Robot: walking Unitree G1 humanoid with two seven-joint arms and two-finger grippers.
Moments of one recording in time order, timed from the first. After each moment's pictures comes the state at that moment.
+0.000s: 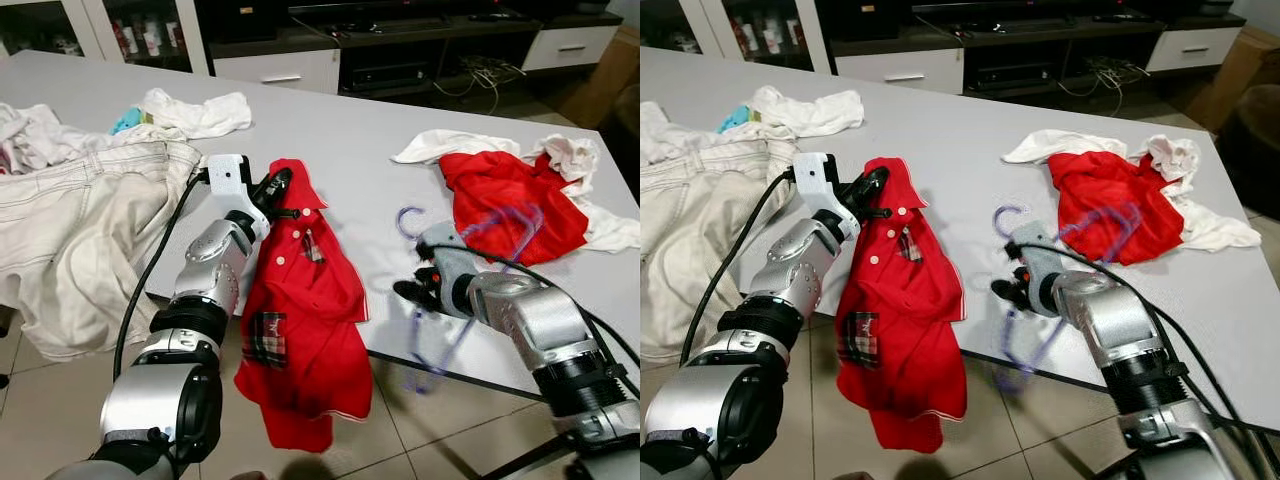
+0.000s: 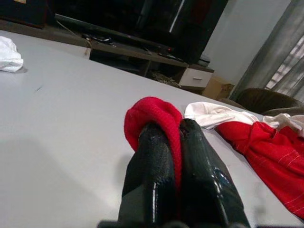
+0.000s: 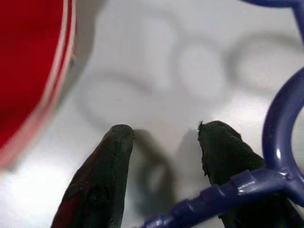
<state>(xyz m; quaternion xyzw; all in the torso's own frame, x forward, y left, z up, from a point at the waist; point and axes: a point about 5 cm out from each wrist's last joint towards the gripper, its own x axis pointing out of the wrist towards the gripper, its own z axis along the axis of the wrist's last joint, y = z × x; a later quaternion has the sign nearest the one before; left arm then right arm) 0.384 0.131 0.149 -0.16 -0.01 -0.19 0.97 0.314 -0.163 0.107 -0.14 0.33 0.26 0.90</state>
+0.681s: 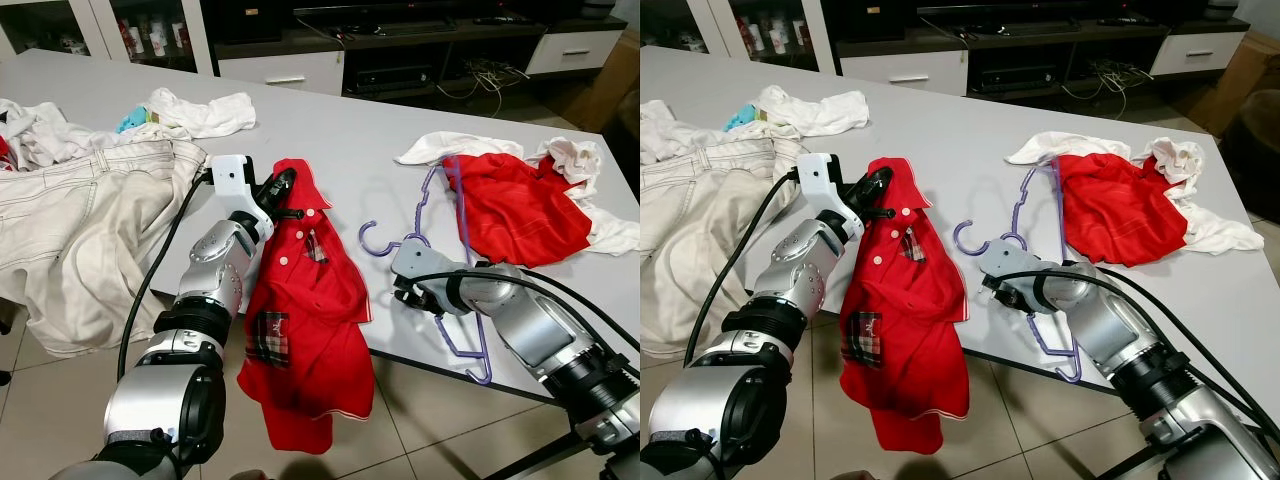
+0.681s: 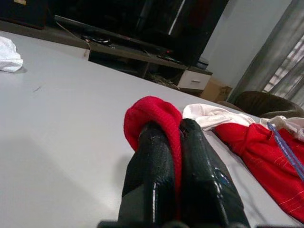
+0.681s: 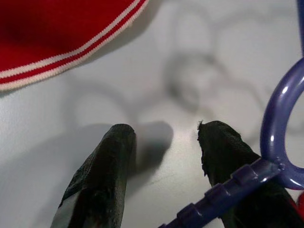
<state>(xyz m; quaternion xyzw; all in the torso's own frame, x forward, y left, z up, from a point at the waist) 0.383 0.126 0.149 -0.16 -0.01 -0.20 0.97 0.315 -0.155 0.114 -0.38 0.26 0.35 0.81</state>
